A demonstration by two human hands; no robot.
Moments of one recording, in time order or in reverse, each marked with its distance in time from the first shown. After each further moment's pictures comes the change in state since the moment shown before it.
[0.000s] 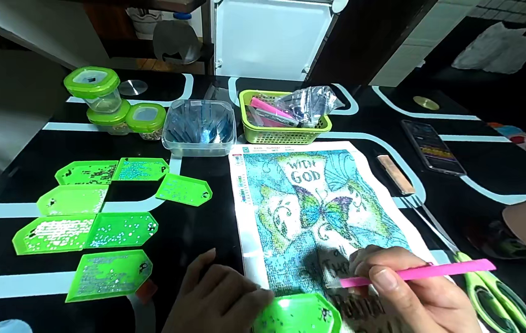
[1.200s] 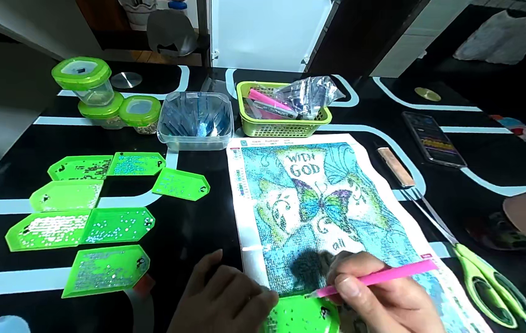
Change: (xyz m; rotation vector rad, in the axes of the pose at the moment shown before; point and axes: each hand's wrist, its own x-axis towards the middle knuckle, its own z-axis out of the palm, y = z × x) left_hand -0.002 0.004 0.007 0.056 -0.040 0.012; right_hand -0.011 0.008 0.011 -0.011 -0.130 0.030
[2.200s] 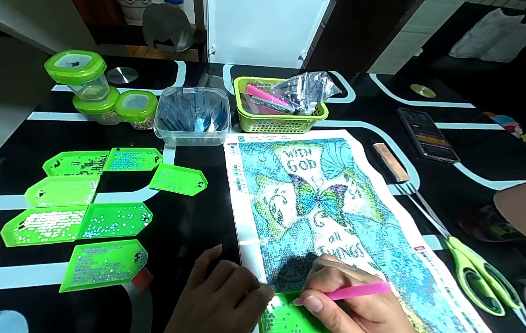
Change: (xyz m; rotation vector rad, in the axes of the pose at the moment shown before) left_hand 0.000 -0.003 0.008 0.078 -0.006 0.035; right_hand -0.001 0.004 0.013 -0.224 -0.138 -0.152
